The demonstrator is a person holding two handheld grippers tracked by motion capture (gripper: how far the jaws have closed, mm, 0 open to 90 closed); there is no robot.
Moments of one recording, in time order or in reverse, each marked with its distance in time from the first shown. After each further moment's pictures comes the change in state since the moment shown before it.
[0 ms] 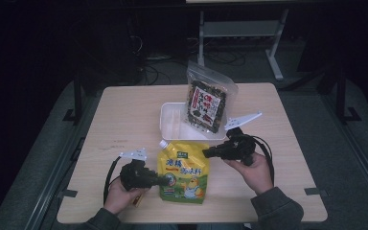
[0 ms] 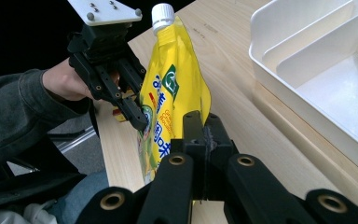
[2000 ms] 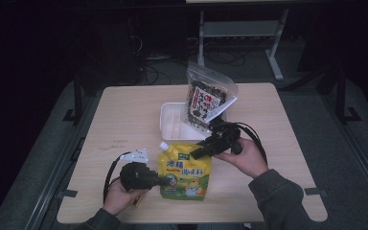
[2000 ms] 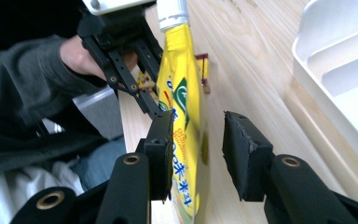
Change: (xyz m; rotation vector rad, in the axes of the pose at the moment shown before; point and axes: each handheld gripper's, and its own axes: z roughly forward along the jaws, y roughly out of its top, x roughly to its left) left arm -0.013 0.007 -0.003 0.011 0.036 0.098; right arm 0.007 0.050 0.021 0.224 0.098 -0.084
